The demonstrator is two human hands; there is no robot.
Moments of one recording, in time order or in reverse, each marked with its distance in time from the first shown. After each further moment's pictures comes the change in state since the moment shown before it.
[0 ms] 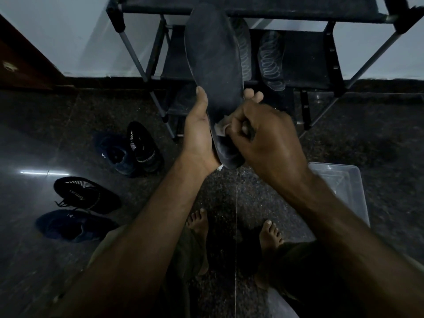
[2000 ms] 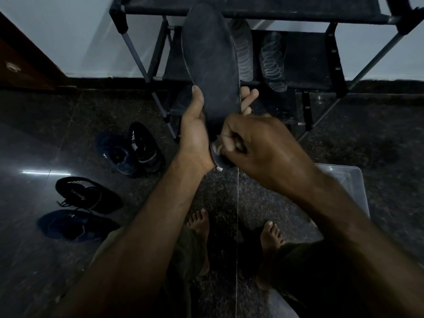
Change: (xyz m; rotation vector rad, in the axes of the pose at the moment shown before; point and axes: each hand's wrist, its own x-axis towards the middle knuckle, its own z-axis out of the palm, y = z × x) left_hand 0.003 0.003 -0.007 0.049 0.061 0.143; right_hand 0.003 -0.008 -0.009 -0.005 -0.230 -0.168
